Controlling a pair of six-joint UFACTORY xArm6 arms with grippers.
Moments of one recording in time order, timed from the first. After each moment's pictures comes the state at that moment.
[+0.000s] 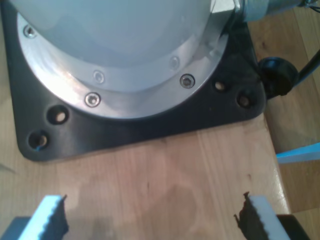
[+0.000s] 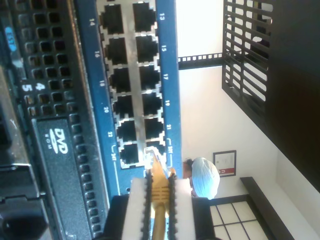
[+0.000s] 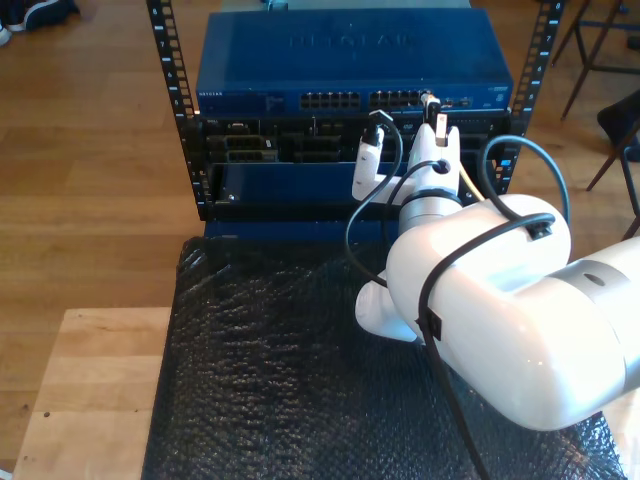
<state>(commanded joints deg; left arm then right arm) 81.2 -26.6 -7.3 2.8 62.4 -180.2 26.5 43.7 -70.1 34.7 -75.8 -100.8</state>
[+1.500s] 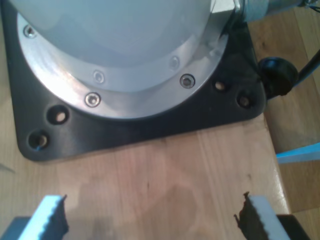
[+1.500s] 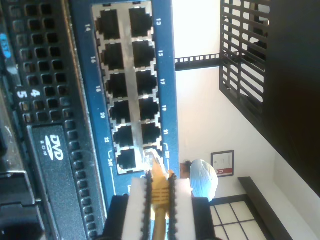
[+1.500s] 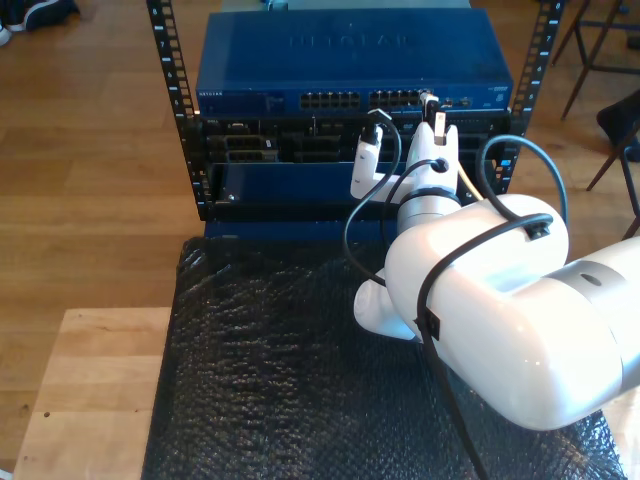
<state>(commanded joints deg) 81.2 -26.6 -7.3 2.8 62.4 -180.2 26.6 44.0 -70.4 33.9 -75.9 -100.9</state>
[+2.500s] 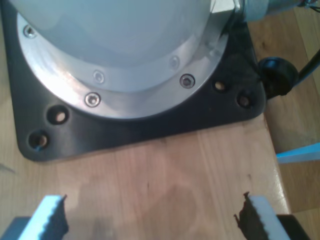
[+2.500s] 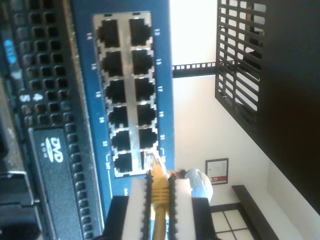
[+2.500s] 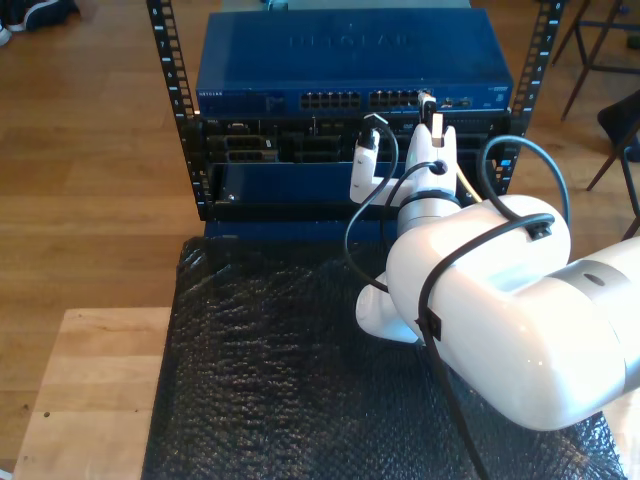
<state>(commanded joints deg) 81.2 -26.6 -7.3 2.8 62.4 -180.2 26.5 43.6 -69.0 33.3 -76.8 -102.6</state>
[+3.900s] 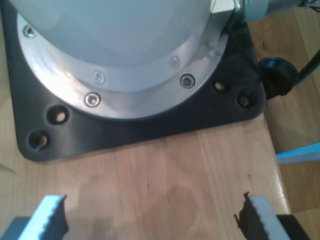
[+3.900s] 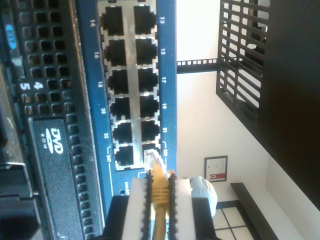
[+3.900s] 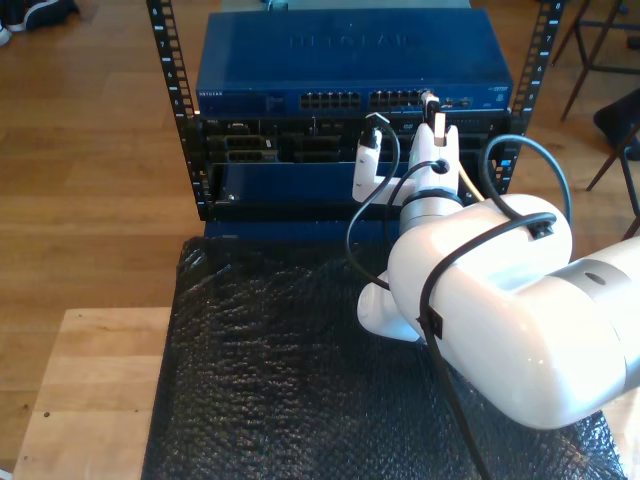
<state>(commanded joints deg) 81.2 -26.6 -7.3 2.8 62.4 -180.2 26.2 43.7 -69.7 33.5 -76.4 -102.4</state>
